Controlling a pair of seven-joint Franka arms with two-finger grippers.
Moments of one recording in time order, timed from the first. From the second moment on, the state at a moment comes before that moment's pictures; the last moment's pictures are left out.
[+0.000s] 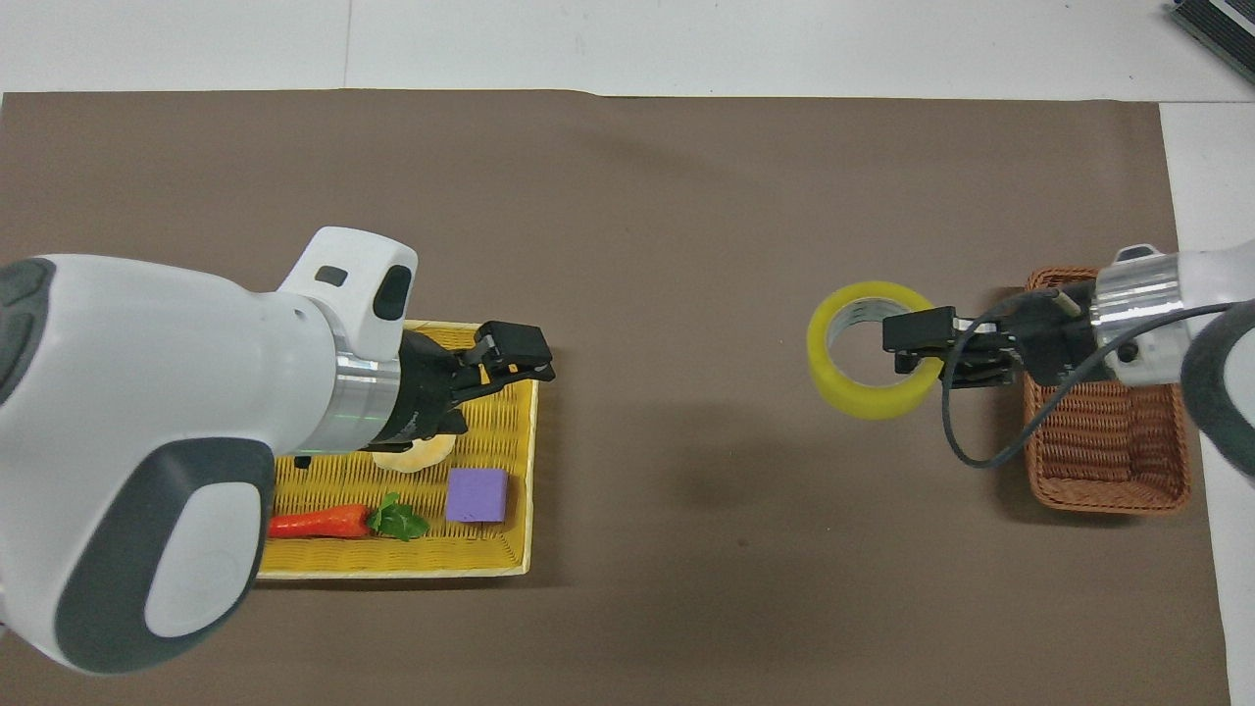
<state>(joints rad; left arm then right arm) -0.34 -0.11 -0.08 -1.87 -0.42 1.93 -0.70 -0.10 -0.03 0.01 -1.95 0.70 1.77 -0.06</state>
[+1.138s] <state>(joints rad) -0.02 -0.03 -0.08 -1.65 0.00 1.63 -0.05 -0.46 0.19 0.00 -1.84 0.47 1.79 -0.48</state>
